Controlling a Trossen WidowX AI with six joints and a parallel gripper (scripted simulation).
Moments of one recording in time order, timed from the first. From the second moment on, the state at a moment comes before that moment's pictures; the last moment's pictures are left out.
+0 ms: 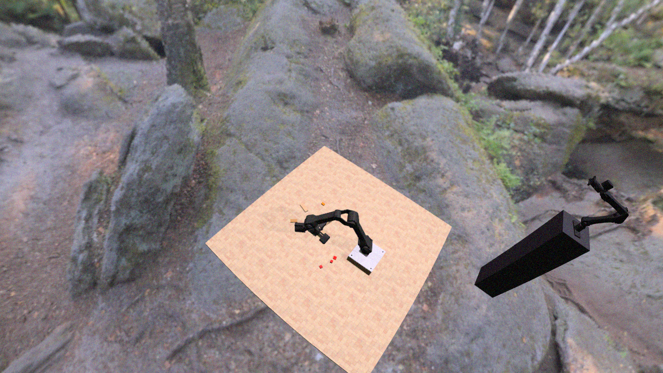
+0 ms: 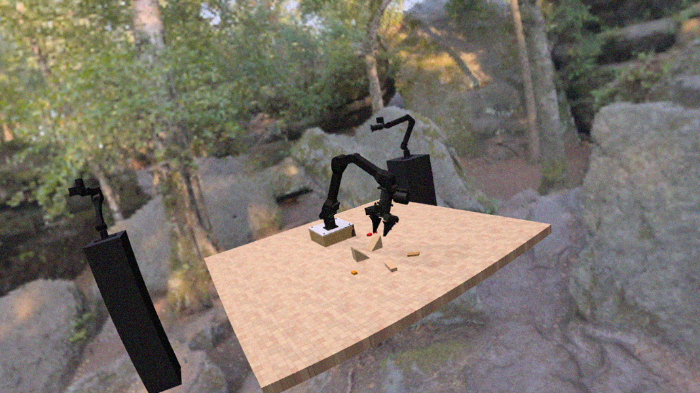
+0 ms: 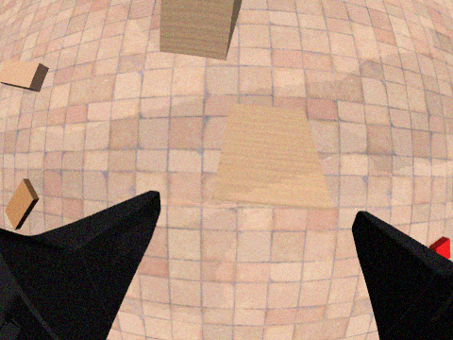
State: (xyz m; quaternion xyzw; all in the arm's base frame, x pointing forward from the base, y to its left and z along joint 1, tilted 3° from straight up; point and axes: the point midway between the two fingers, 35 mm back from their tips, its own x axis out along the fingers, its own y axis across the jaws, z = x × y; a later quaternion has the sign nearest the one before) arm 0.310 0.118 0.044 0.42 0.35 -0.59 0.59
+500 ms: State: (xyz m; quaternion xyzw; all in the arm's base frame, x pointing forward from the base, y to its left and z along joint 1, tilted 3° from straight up) arm 0.311 0.107 0.022 0.42 0.35 -0.59 0.59
